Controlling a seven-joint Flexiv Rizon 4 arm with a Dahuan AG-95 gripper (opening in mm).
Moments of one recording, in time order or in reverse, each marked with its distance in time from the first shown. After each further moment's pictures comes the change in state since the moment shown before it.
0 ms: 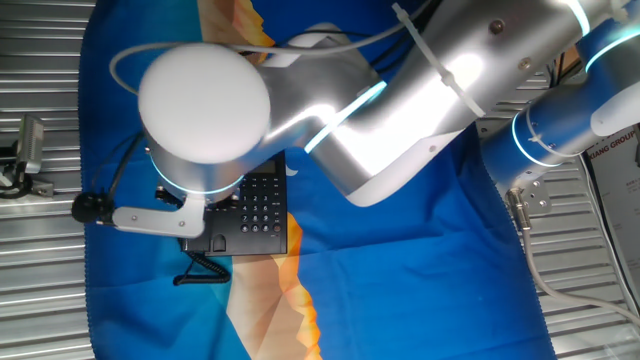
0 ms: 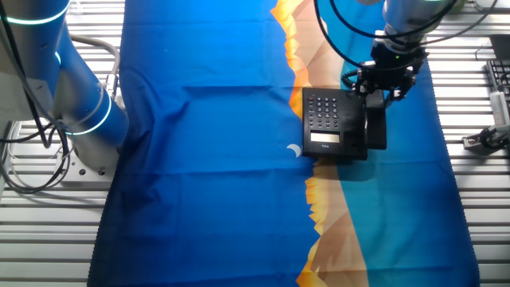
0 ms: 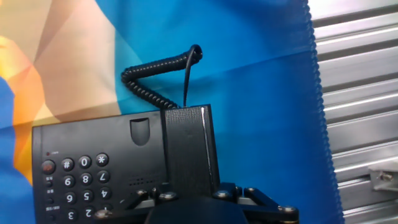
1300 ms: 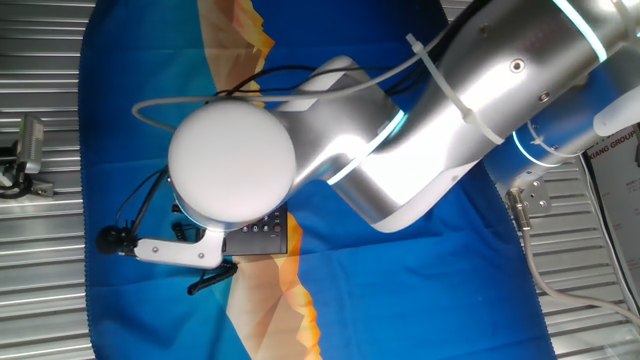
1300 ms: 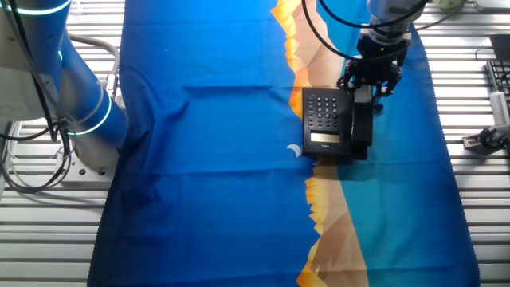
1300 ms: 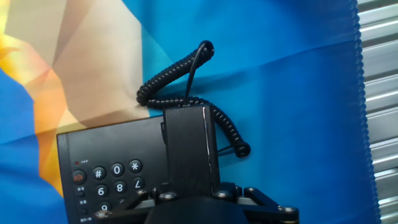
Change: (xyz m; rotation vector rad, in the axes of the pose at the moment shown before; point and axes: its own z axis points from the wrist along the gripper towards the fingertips) arm -0.010 0.022 0.005 0.004 0.056 0.016
